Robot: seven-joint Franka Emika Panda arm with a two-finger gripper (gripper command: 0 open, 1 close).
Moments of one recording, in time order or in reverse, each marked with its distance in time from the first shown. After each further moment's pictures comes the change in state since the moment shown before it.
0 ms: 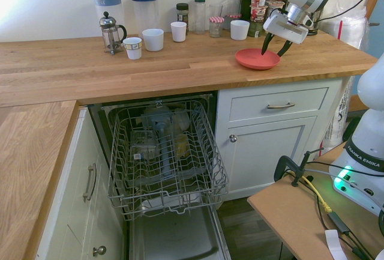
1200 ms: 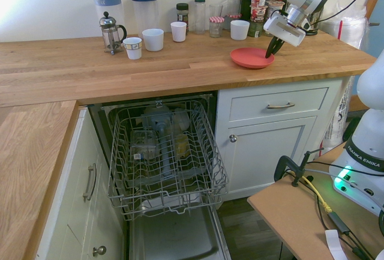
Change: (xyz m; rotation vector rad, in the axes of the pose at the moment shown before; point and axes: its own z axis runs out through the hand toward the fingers) arm 0.023 -0.005 0.007 0.031 -0.077 -0.051
